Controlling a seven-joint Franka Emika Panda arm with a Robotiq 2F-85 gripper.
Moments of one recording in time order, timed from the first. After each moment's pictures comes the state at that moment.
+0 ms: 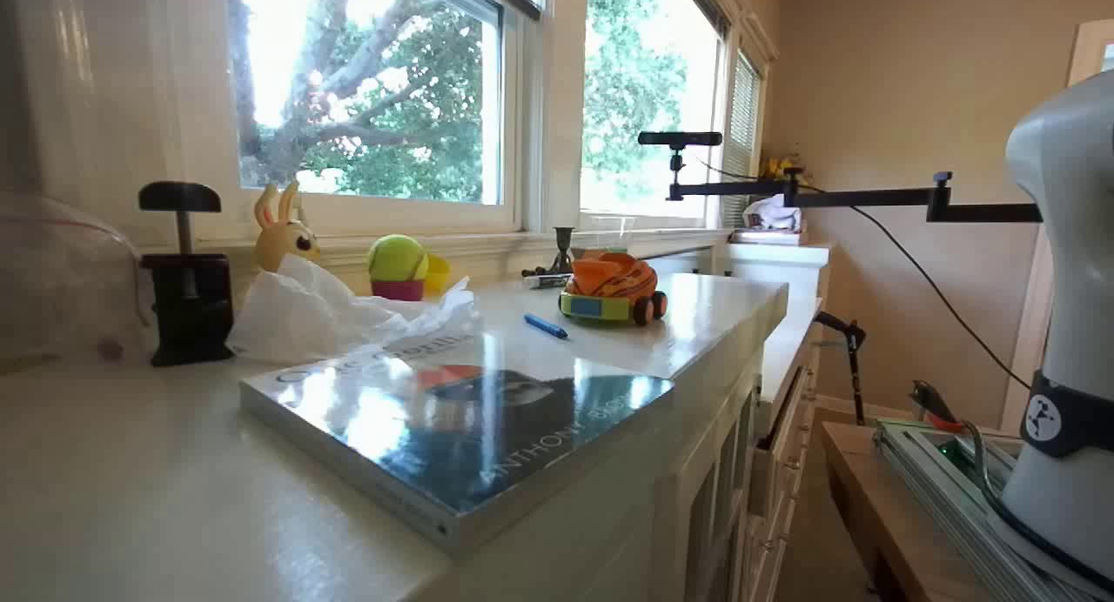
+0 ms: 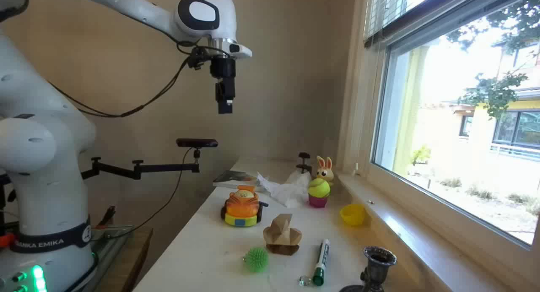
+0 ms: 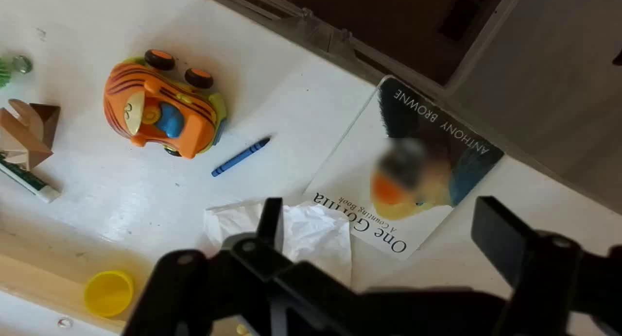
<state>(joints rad) 0.14 -0.60 0.25 -2.28 0.04 1.78 0.17</state>
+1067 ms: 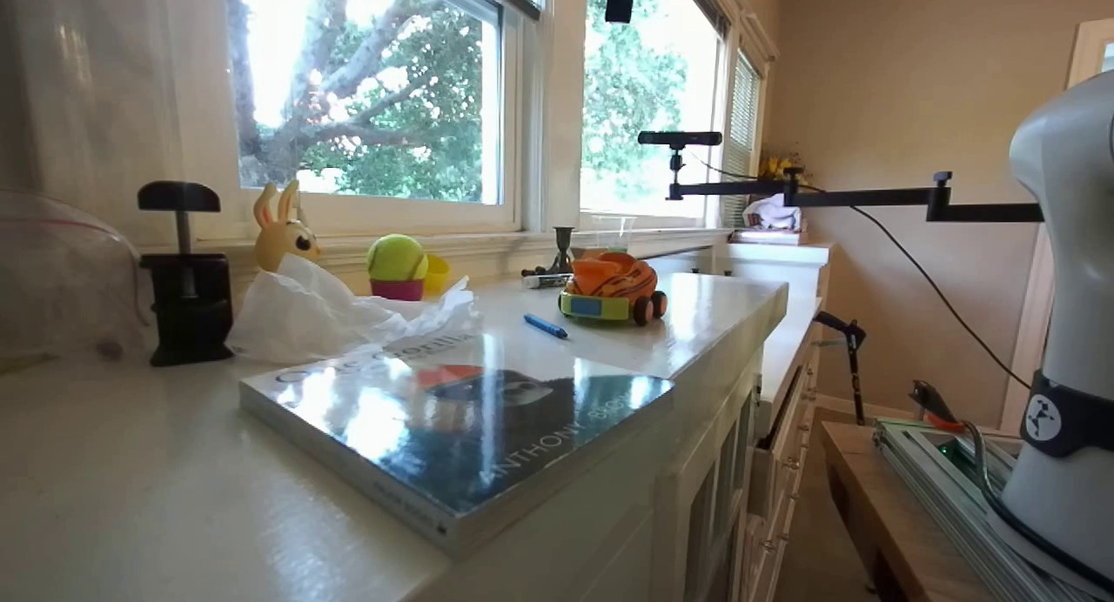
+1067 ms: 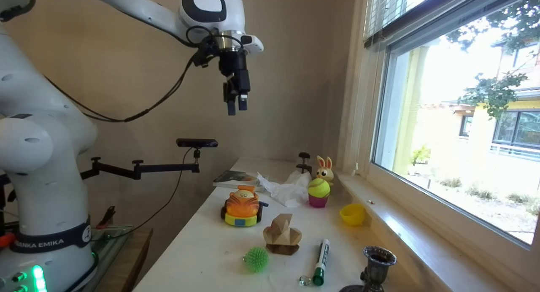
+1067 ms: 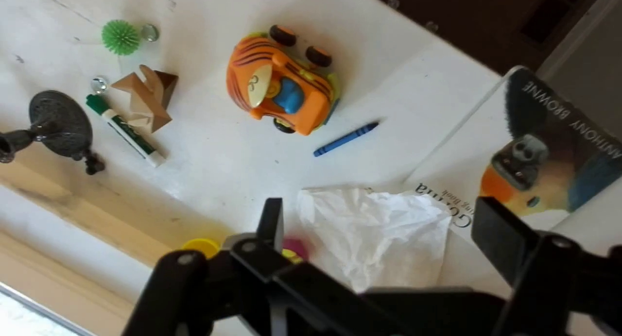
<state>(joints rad) 0.09 -0.58 0.16 -2.27 -0.14 1.80 0.04</state>
